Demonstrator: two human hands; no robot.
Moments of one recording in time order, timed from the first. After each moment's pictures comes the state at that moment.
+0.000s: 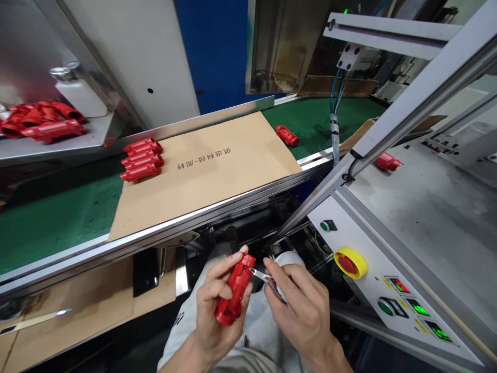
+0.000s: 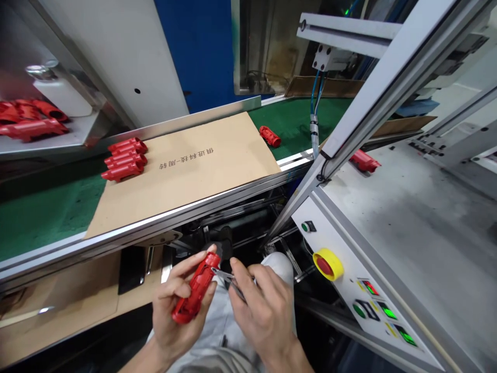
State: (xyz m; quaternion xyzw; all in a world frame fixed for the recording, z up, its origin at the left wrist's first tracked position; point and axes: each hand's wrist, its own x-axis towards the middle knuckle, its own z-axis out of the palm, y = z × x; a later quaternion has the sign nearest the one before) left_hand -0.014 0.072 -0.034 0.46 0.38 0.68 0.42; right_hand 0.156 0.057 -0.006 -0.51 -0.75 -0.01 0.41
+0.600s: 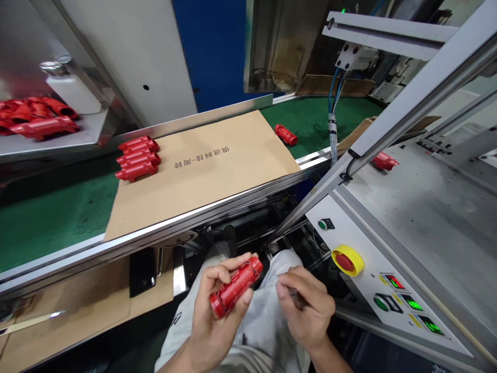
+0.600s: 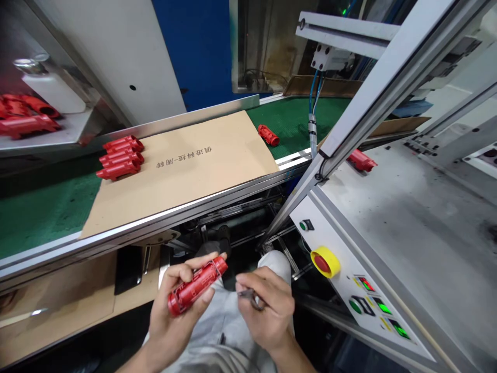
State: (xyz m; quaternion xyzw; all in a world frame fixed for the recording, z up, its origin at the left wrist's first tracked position) left_hand -0.030 0.065 -0.022 0.52 0.38 0.58 0.50; right_hand 0.159 0.058 -0.020 -0.48 -0.66 0.11 0.57
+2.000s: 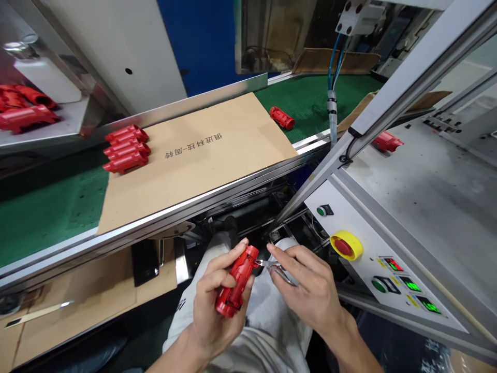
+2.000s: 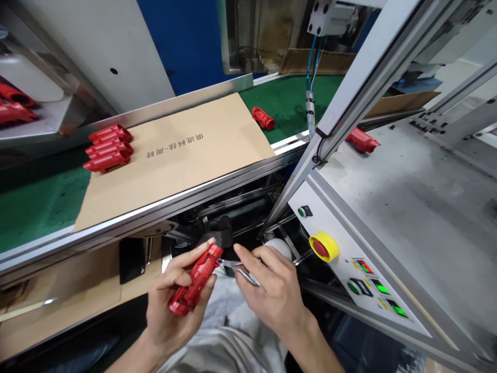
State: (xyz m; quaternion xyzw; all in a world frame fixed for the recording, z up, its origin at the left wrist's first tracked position) left_hand -0.010 0.063 -0.019 0.52 0.40 0.64 0.39; right_hand 0.184 0.057 -0.005 -0.49 -0.75 0.12 0.42
